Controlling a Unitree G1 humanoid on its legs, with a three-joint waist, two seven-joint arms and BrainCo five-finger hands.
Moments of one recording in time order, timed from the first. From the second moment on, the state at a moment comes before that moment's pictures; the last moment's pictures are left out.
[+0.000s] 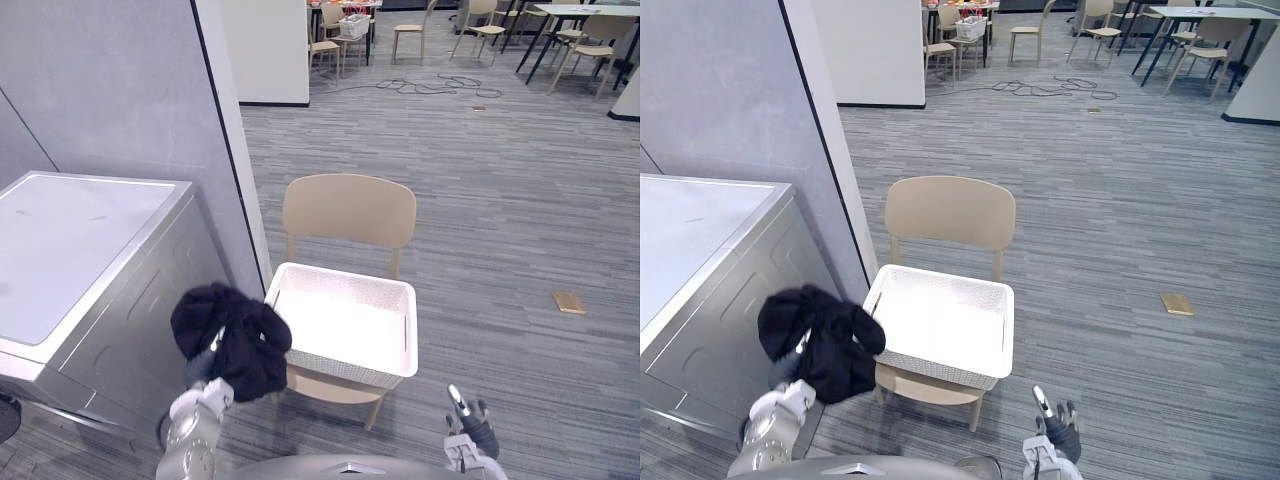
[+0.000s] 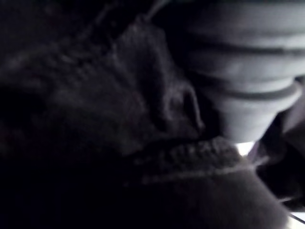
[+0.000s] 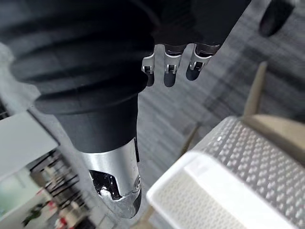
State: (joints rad) left arm 0.28 -0.08 0.14 0.40 -0.47 0.02 0.08; right arm 0.43 0.09 -0.40 0.32 0.71 0.00 -0.11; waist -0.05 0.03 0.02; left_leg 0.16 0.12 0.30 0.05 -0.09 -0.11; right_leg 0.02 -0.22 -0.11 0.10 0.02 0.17
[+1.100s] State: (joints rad) left arm 0.09 -0.04 0.58 0.97 -0.31 0.01 0.10; right arm 0.11 0.00 -0.49 1.03 0.24 0.04 -0.12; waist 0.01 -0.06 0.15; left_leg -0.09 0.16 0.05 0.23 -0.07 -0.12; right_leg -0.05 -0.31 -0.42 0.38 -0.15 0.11
